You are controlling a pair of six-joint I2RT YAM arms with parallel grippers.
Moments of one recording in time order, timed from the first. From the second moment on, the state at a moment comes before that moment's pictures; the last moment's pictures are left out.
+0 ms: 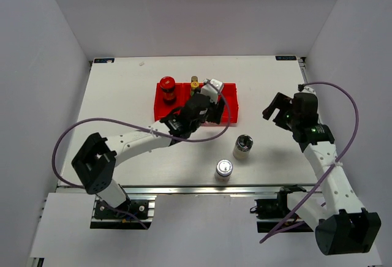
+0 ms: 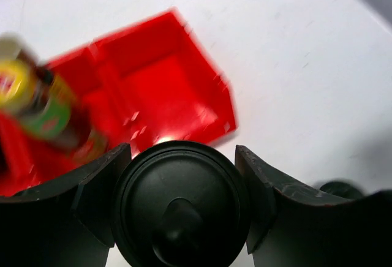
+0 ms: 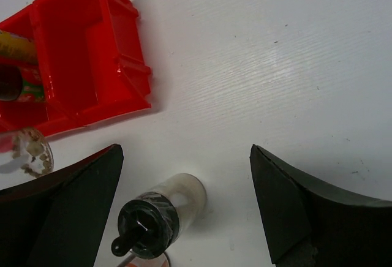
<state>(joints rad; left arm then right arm) -0.92 1.57 1.11 0.11 -0.34 -0.17 0.11 0.94 0.87 -0.55 0.01 0.49</state>
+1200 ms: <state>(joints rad) -0.73 2.33 1.84 0.10 -0.20 -0.07 0.11 1.30 0.88 -0.39 0.08 0.41</state>
